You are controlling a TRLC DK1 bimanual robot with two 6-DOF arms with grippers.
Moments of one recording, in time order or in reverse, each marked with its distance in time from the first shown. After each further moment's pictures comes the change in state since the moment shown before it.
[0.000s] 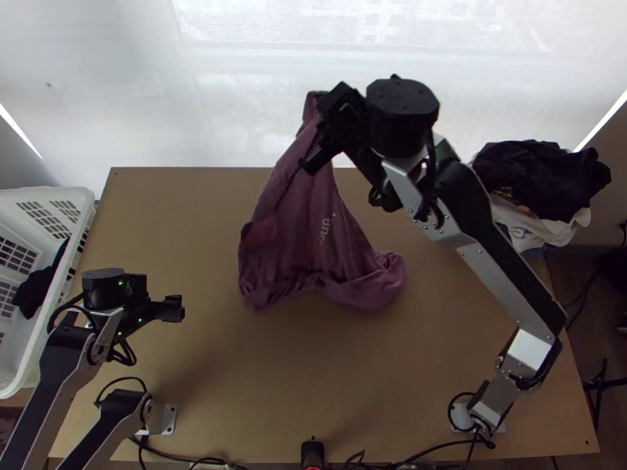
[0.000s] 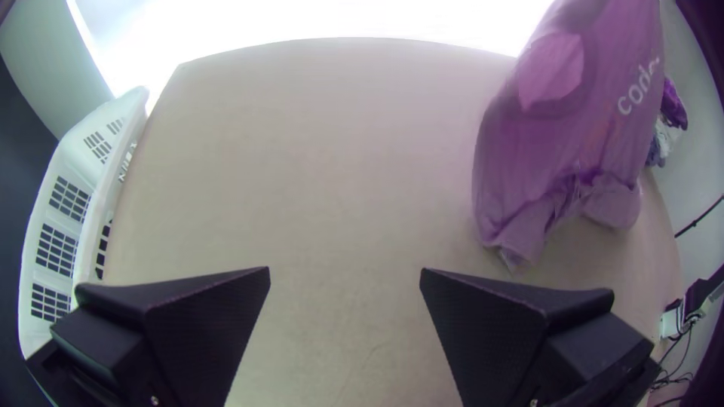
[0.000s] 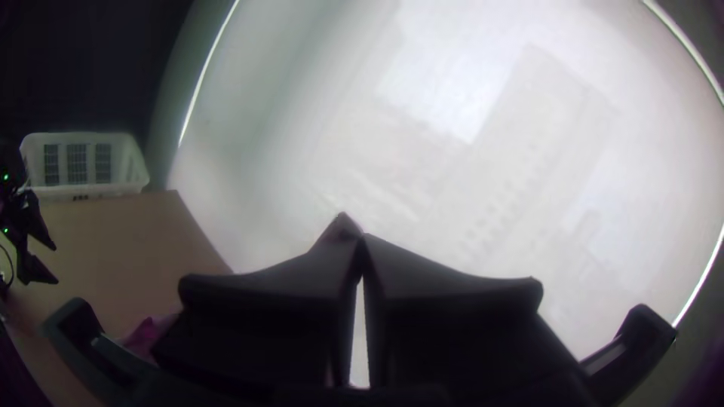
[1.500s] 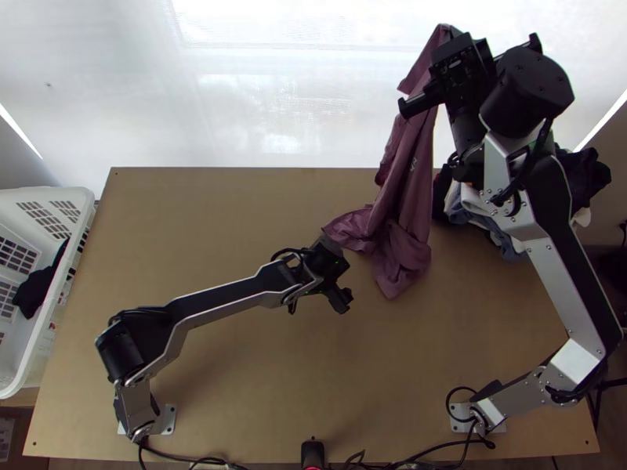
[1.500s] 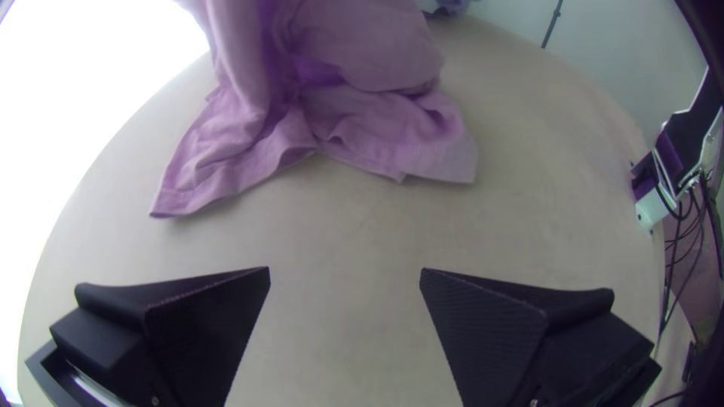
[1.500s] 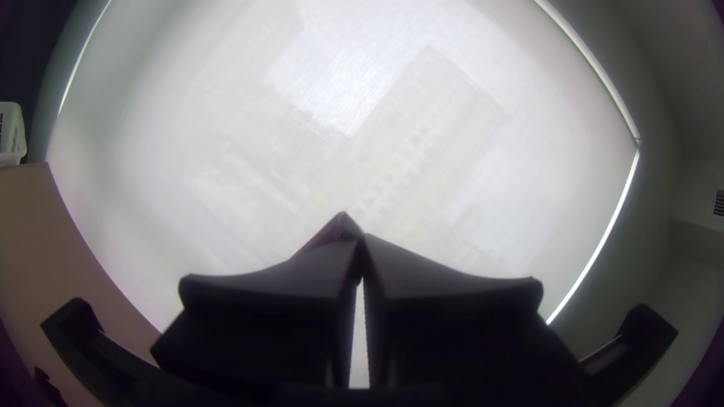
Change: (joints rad) left arm -0.827 1.172 0.737 0.459 -0.011 0.099; right arm -0.248 -0.175 -0.183 0.264 0.156 -0.237
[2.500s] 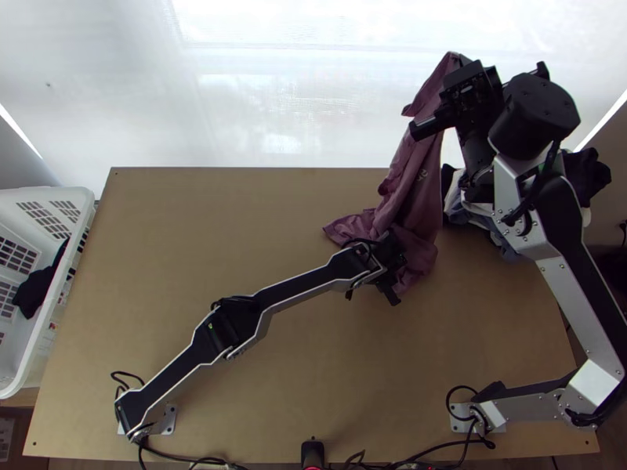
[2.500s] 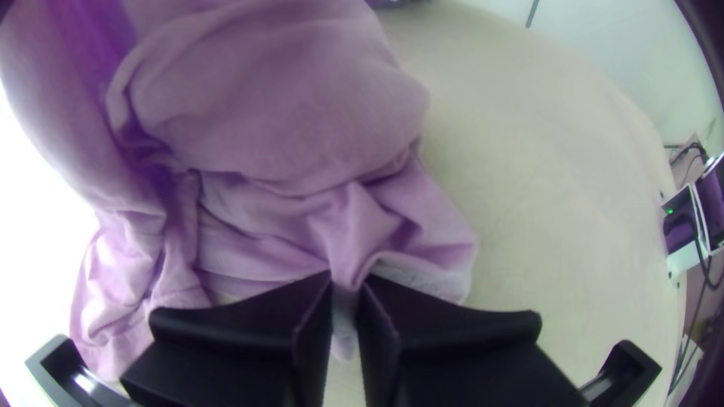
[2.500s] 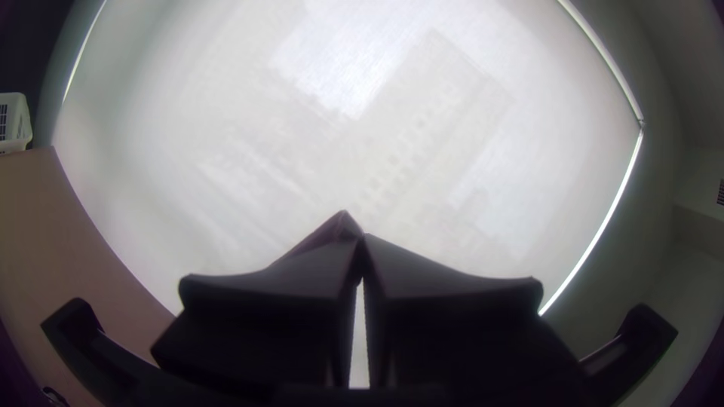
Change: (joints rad) left arm -0.085 0.566 0.809 -0.275 0.024 0.035; right arm -0.028 -0.121 -0.205 0.007 -0.002 0.045
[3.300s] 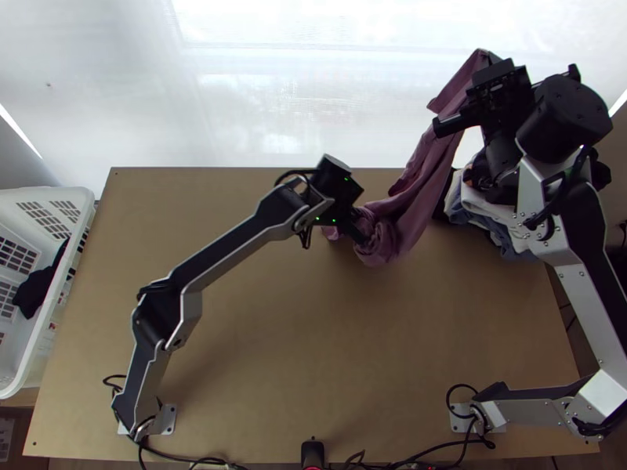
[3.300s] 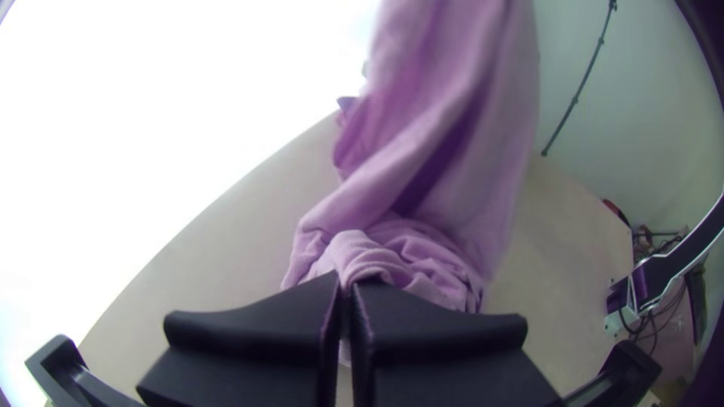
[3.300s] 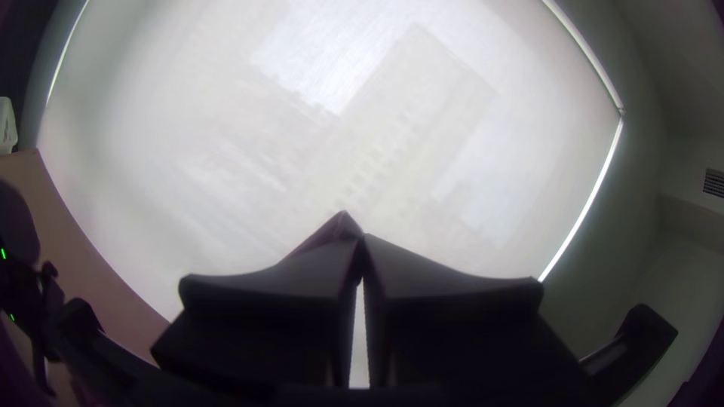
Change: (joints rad) left arm 0.238 -0.404 -0.060 -0.140 0.071 -0.019; right arm -0.063 -0.054 -0.029 0.002 0.000 0.000
